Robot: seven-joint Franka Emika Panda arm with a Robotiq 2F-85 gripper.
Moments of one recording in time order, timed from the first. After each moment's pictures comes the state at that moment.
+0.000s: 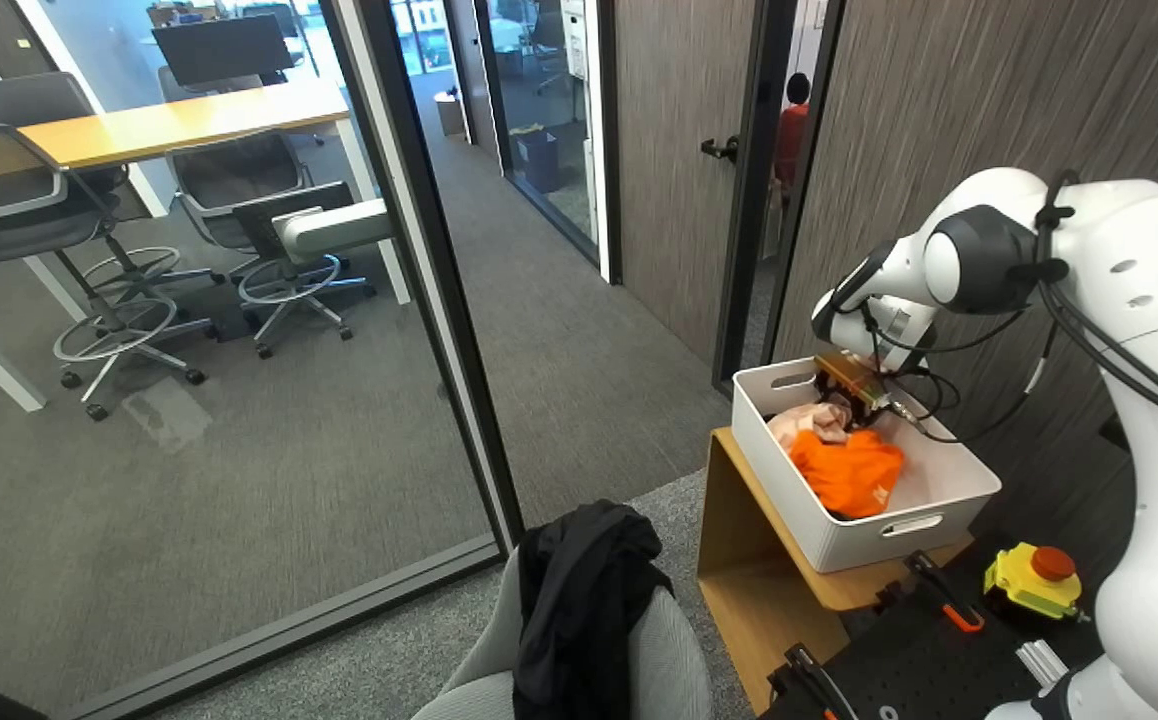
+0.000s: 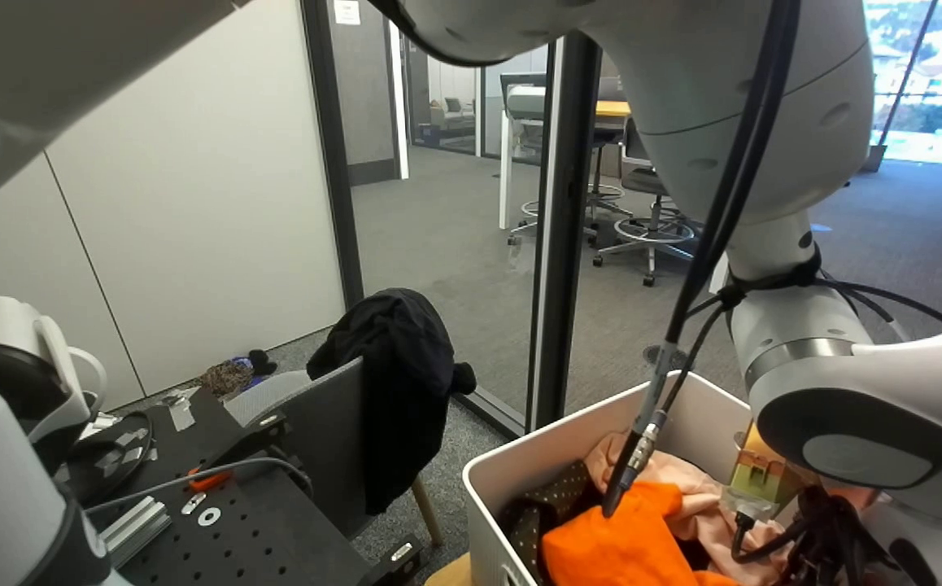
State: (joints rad) arm -0.43 1.02 -0.18 -1.63 0.67 2.58 0.40
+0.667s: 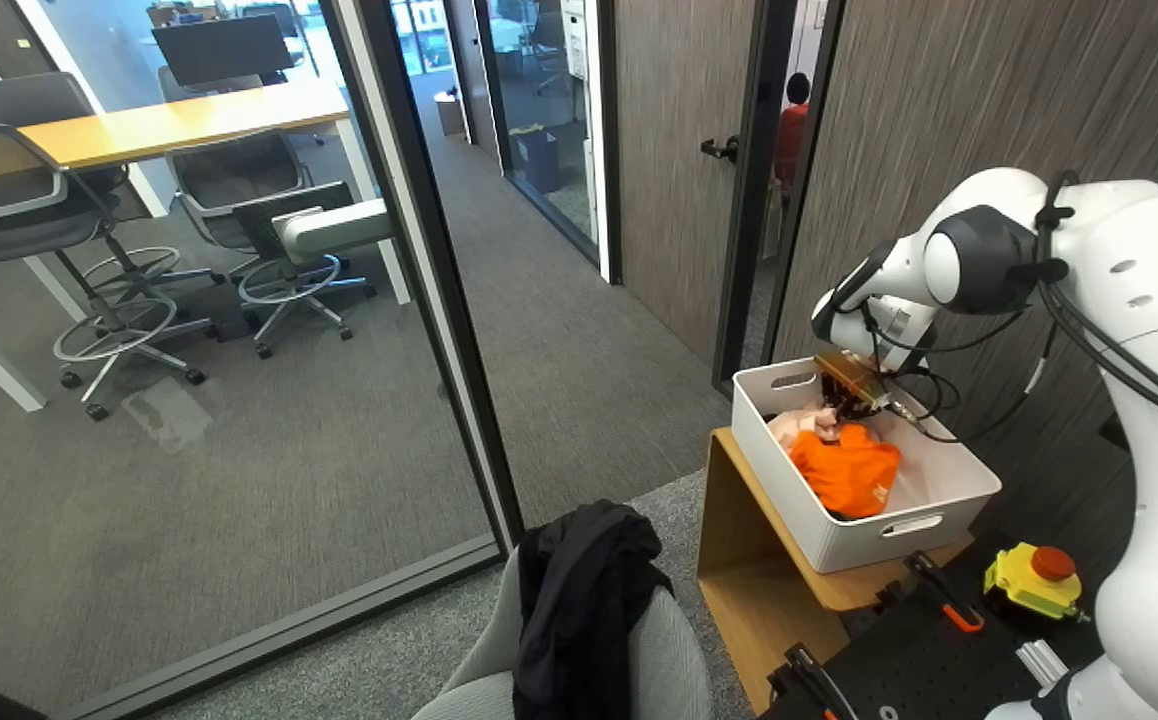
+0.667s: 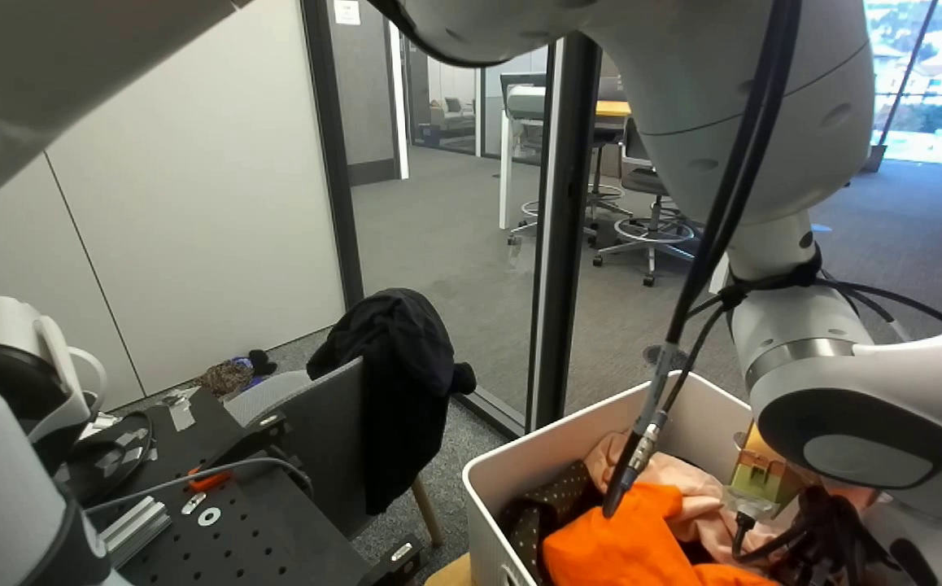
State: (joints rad) arm -0.43 1.02 -0.18 -1.63 0.67 2.58 0.40
